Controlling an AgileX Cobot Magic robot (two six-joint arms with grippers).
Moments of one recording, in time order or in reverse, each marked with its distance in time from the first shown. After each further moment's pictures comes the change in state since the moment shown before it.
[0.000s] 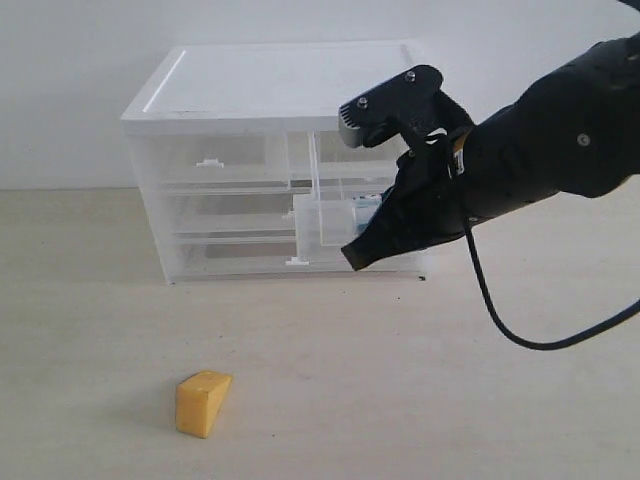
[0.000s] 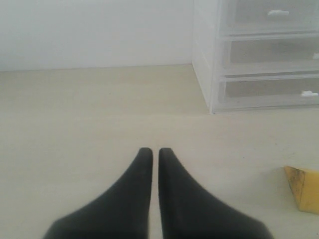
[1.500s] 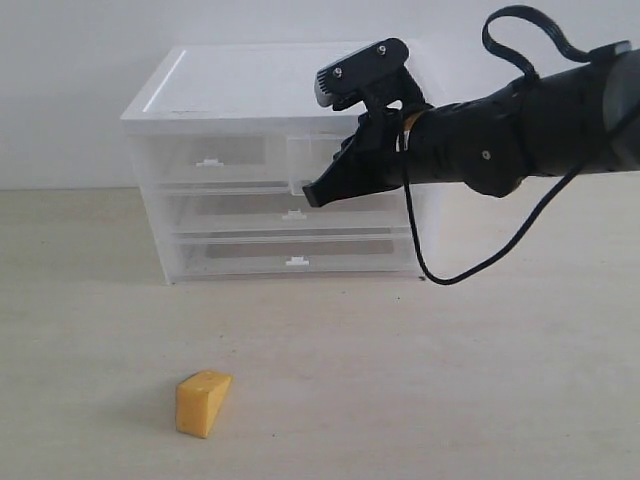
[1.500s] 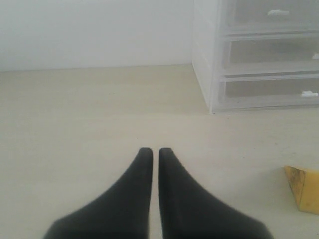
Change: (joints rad) left arm 0.000 0.000 0.000 0.000 0.000 0.000; right arm -0.070 0.277 -0.174 -0.015 -0.402 -0.013
